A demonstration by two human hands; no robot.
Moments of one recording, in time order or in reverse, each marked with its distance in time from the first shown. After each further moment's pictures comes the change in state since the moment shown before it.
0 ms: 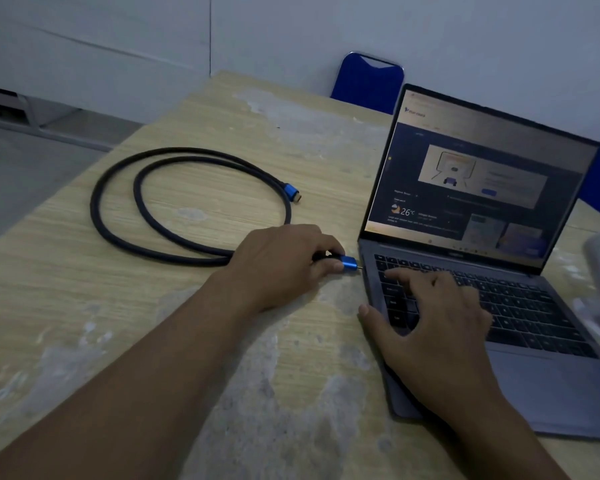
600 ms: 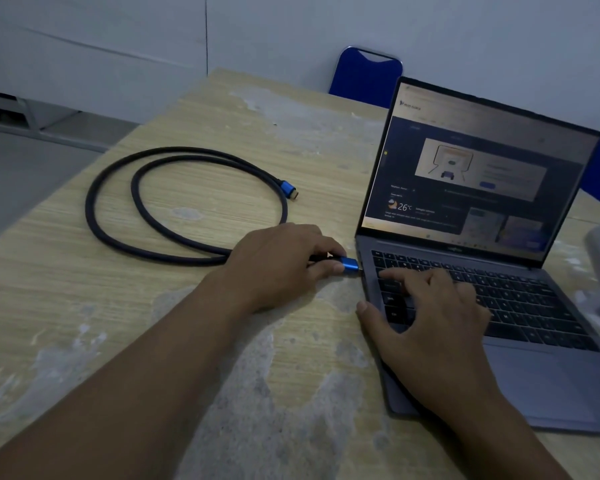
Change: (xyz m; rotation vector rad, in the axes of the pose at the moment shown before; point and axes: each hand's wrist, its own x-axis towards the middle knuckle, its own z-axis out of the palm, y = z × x) left_hand 0.001 0.005 -0.002 -0.027 -0.072 0.009; right_hand 0.000 -0.001 -0.001 0.011 -0.038 0.007
